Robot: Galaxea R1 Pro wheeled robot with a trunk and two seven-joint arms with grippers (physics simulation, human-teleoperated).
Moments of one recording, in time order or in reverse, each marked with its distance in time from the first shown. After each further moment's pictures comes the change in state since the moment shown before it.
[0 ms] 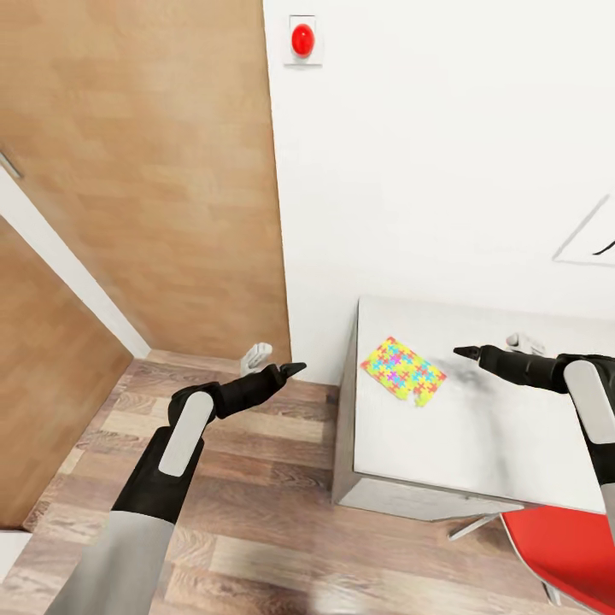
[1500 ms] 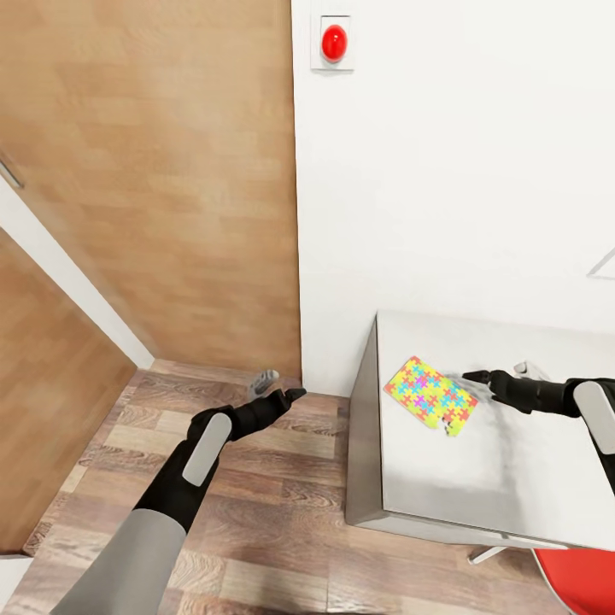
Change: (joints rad) left arm -0.008 -0.013 -0.037 0.270 -0.053 -0.177 0.001; right arm 0.006 -0.058 -0.008 0.240 -0.007 0.001 0.113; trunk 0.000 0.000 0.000
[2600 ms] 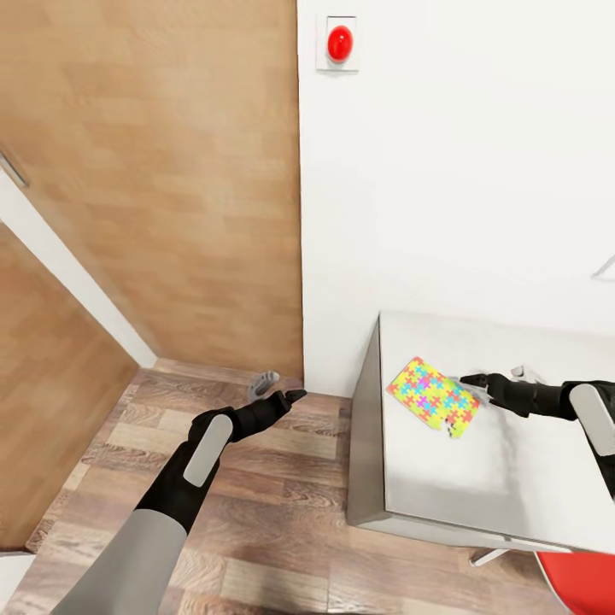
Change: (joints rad) left arm 0.000 -0.001 -0.003 0.014 0.000 -0.013 0.000; right arm 0.002 0.005 0.010 0.019 0.001 0.000 0.004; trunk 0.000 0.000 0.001
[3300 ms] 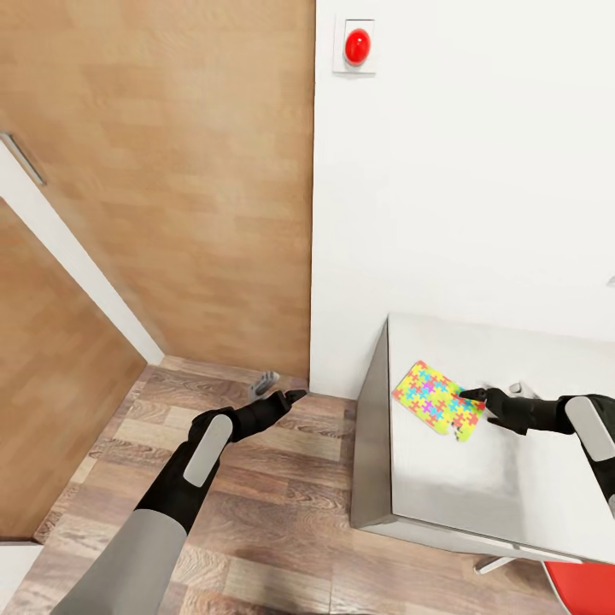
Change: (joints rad) left arm 0.000 0.000 0.000 0.000 0.001 0.001 0.000; right arm -0.010 0.006 -0.008 0.142 -0.009 0.000 0.000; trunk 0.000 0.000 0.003
